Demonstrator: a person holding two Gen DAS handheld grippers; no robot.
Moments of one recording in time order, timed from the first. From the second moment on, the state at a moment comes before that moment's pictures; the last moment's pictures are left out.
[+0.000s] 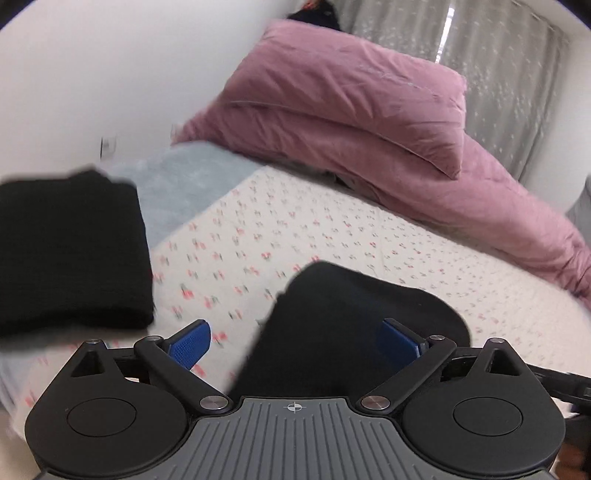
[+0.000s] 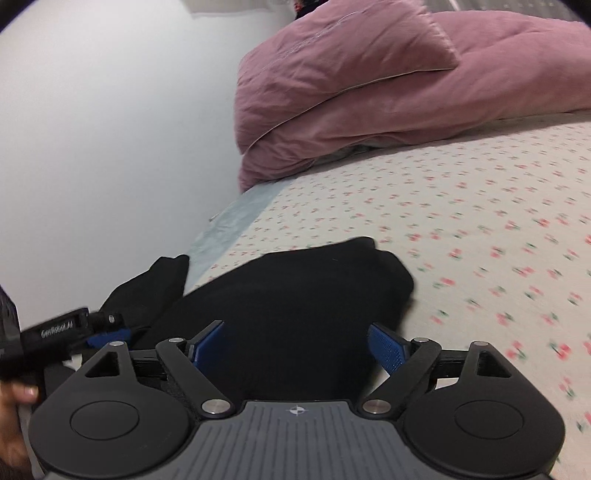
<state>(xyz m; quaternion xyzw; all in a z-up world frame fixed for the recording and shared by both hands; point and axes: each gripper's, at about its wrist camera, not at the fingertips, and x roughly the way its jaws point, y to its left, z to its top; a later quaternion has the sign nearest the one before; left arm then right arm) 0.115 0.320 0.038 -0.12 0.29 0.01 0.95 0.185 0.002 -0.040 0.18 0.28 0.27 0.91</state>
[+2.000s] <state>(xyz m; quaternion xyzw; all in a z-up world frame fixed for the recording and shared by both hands) 0.179 0.363 -0.026 -0.33 0.39 -0.20 0.83 0.209 -0.004 -0.088 0.38 0.36 0.26 0.81</state>
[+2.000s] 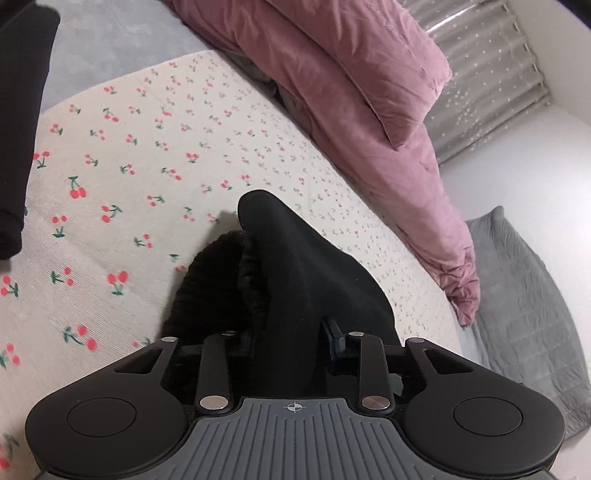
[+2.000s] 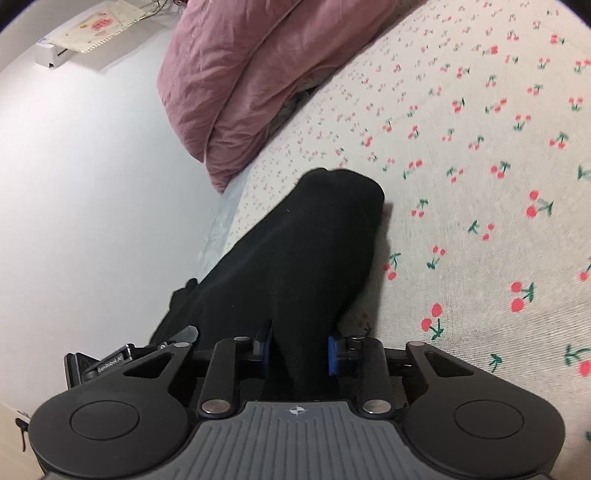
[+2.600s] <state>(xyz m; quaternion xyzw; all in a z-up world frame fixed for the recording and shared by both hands) 0.211 0.163 -0.021 -0.33 0.40 -0.26 0.81 0.171 -0.207 -0.051 0.40 0.31 0.17 0.84</state>
